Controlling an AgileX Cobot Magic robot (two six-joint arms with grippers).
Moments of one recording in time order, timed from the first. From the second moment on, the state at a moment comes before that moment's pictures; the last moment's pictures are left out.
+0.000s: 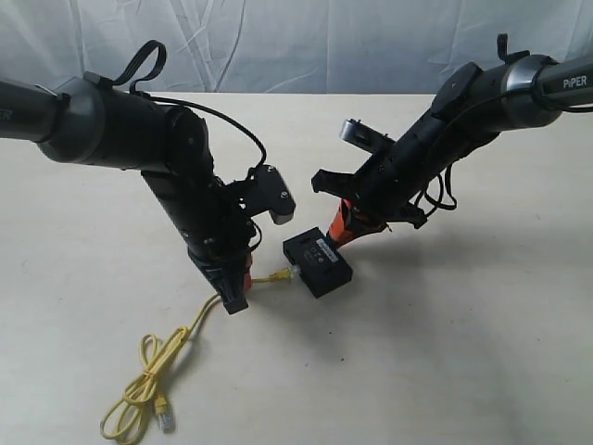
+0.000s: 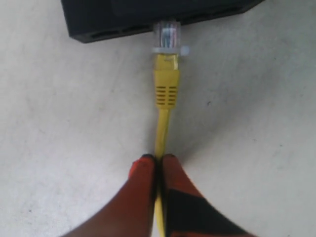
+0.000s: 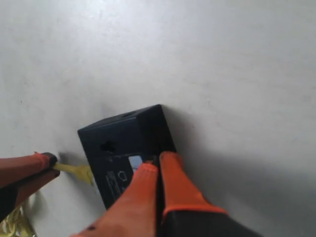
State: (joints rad) left arm -0.60 1.99 -1.19 -0.31 0.71 0.87; right arm 0.30 2.18 -1.38 0.81 0.93 -0.43
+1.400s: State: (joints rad) left arm -0.60 1.99 -1.19 -0.28 0.72 0.91; right arm 0.37 2.16 -1.38 0.71 0.90 -0.53
